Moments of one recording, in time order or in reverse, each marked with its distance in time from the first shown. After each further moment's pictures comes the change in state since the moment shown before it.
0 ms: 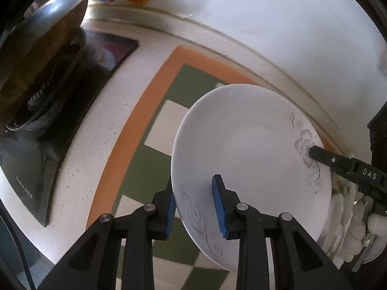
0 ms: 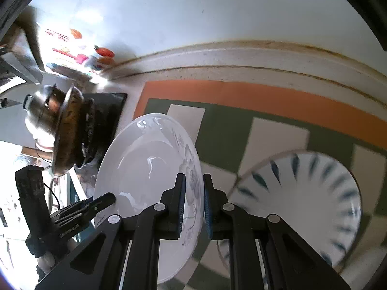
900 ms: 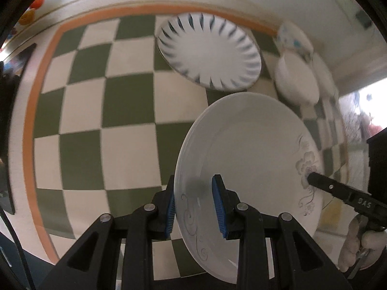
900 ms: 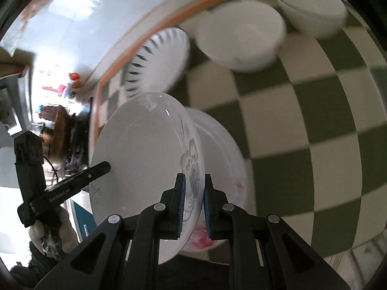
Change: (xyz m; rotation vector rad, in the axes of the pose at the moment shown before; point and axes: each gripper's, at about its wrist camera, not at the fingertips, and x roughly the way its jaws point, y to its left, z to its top) left arm 0.025 -0.131 -0.157 0.466 0.211 -0.081; right arm -0.114 -0.124 -0.326 0.421 -0.148 -0.076
